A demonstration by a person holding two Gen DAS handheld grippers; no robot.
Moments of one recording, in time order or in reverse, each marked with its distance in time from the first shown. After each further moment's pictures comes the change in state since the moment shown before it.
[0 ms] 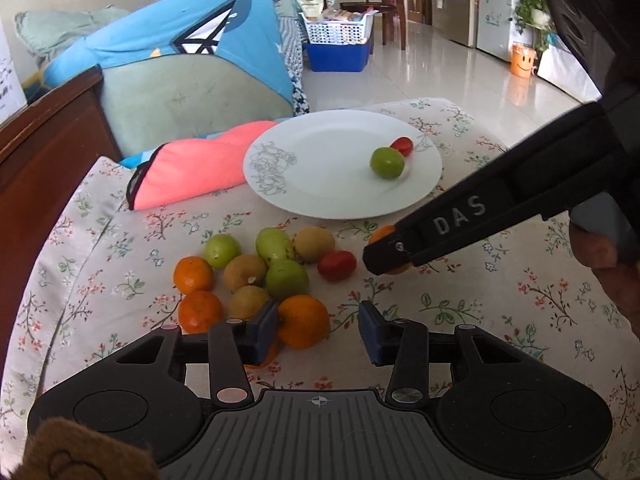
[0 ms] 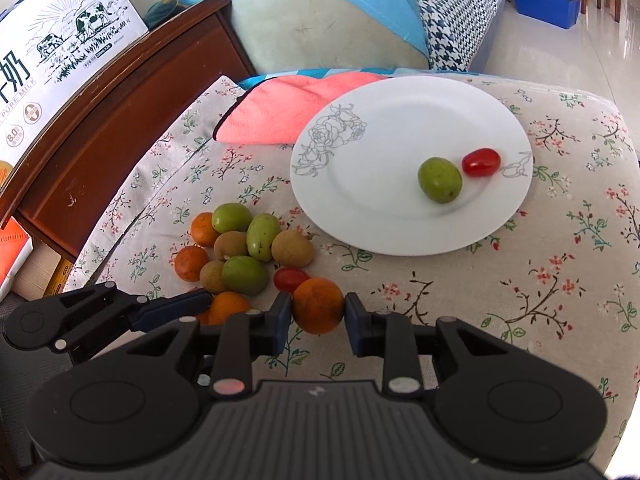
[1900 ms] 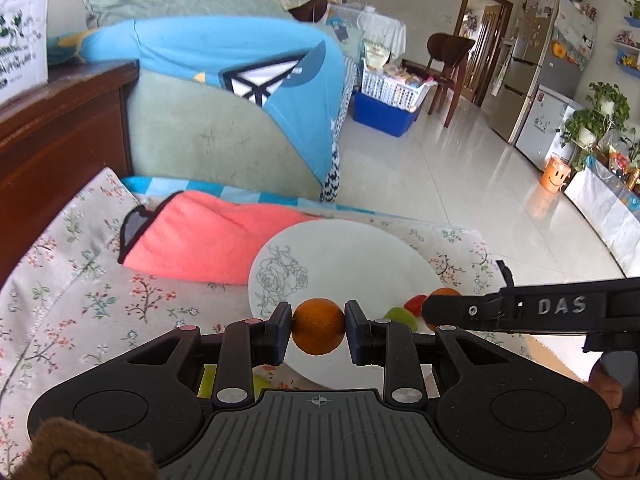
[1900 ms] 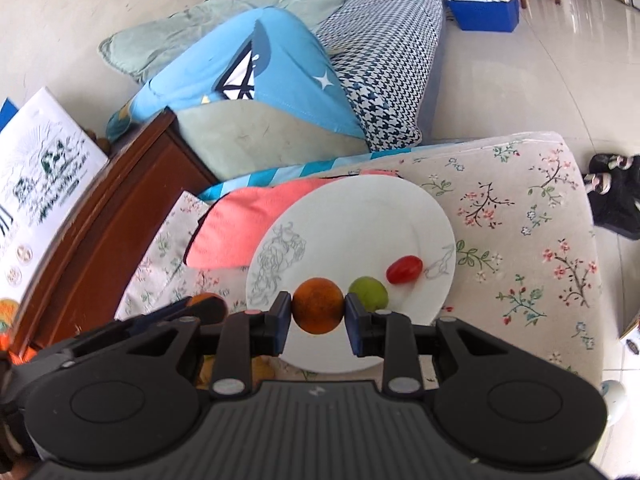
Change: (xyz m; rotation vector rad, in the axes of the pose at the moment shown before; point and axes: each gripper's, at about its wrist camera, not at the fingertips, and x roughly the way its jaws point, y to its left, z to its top) left arm 0.028 0.037 0.093 -0.338 -0.098 -0.046; right arm -0.039 -0.059 0.059 0.235 -0.177 0.024
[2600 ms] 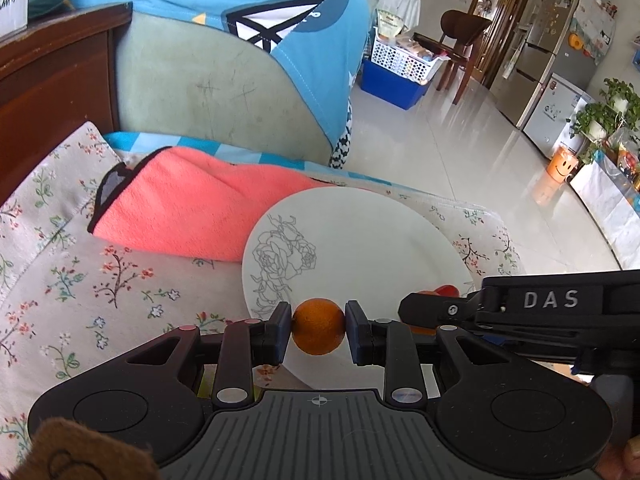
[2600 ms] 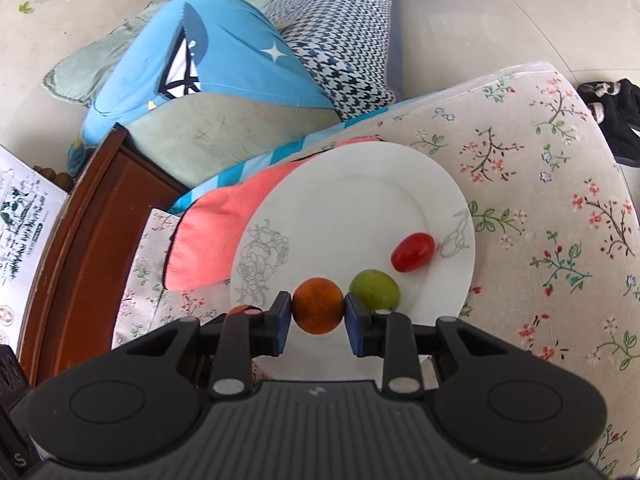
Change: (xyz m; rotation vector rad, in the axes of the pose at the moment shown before) left arm 0.047 0.011 -0.001 -0.056 0.091 -0.013; right arm 0.047 -0.012 -0.001 0.187 0.048 -0.044
